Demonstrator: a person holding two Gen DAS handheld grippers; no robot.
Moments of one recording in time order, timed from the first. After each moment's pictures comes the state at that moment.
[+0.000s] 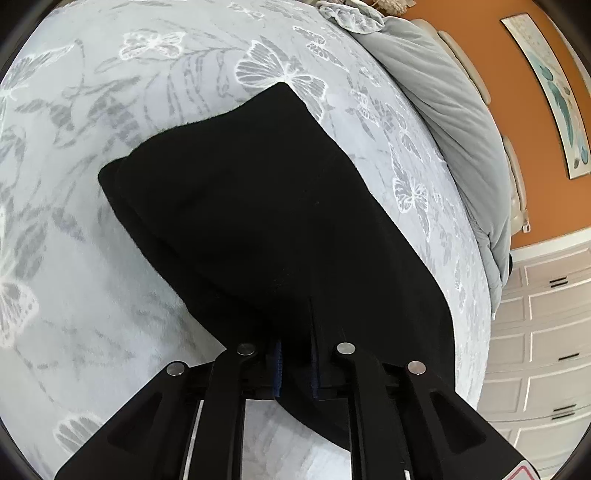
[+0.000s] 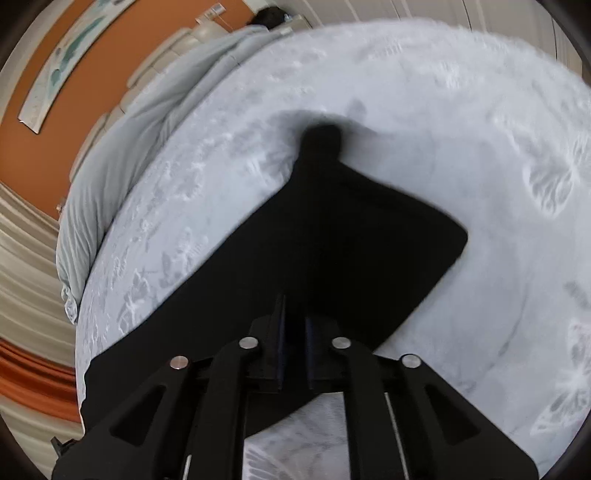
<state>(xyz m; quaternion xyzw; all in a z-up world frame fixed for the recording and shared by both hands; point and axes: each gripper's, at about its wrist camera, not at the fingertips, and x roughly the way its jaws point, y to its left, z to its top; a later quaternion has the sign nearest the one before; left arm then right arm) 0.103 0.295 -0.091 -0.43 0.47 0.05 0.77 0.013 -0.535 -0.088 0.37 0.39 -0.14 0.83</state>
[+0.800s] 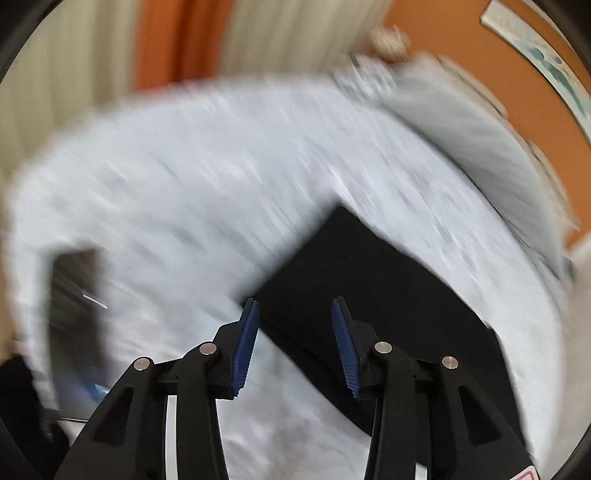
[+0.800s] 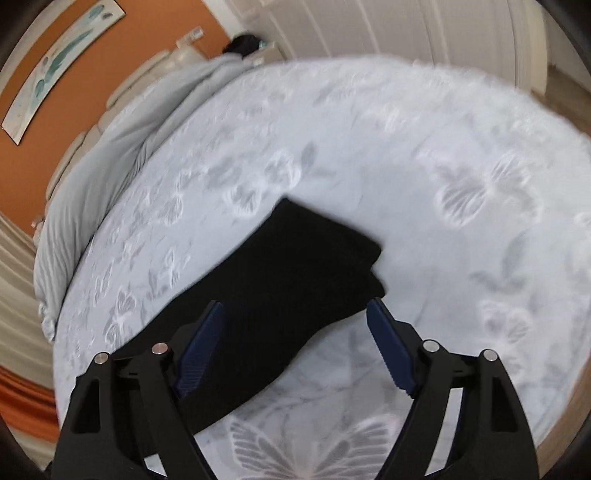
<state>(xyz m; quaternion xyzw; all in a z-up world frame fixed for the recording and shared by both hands) 0.050 0.320 -0.017 -0.26 0.39 0.22 0.85 -0.030 -0.526 -0.040 0.34 0.36 -0.22 0.84</state>
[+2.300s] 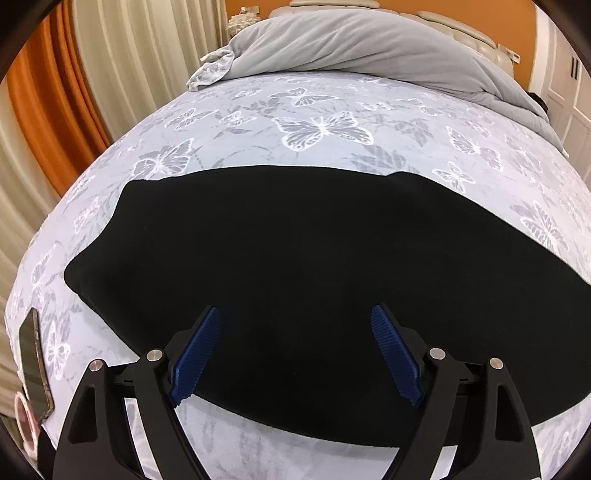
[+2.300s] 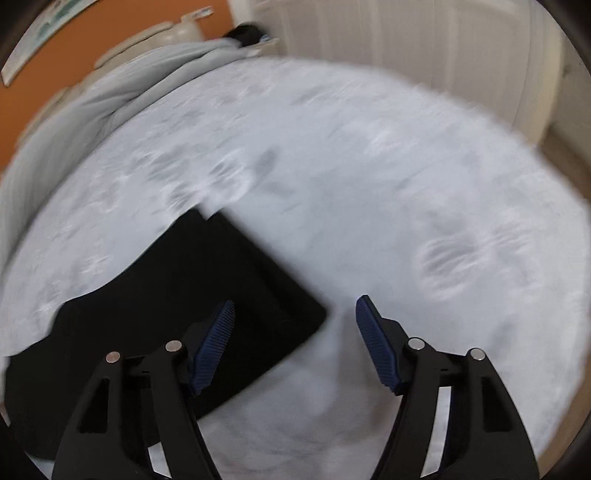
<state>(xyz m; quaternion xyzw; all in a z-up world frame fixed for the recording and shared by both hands) 0.108 0.094 -0.066 -0.02 0.46 0.09 0.88 -0.002 -0.571 -0.075 0.21 0.40 -0.28 0.85</state>
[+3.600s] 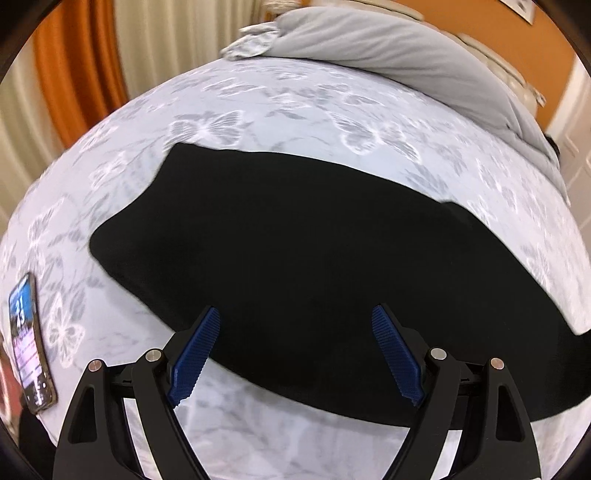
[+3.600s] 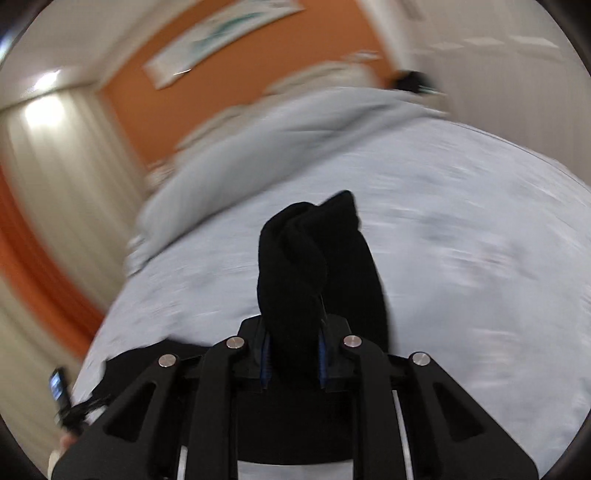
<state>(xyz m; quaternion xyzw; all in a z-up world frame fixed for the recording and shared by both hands) 0.094 0.179 -0.057 -0.12 0.48 0.10 0.86 0.035 -0.383 0.062 0.21 0.28 0.07 0.94</state>
